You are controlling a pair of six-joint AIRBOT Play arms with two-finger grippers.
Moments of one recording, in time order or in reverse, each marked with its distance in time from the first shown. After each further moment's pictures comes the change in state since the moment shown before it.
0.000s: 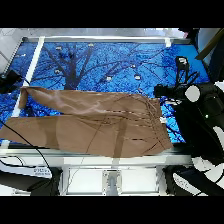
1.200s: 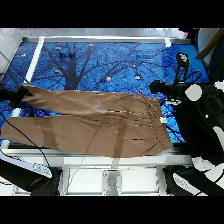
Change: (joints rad) left arm 0.031 -0.218 -0.004 0.037 -0.076 -0.112; right arm 0.001 0.000 0.000 0.155 -0.089 -0.029
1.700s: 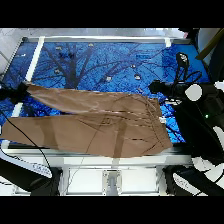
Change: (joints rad) left arm -0.007 0.013 0.002 -0.074 0.153 0.093; right arm 0.000 0.000 0.000 0.010 0.001 0.000
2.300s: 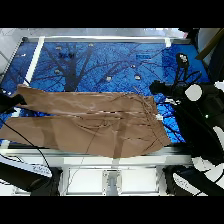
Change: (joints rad) left arm 0.052 0.060 -0.029 0.368 -0.220 0.084; right arm 0.000 0.000 0.000 -0.042 0.023 0.001
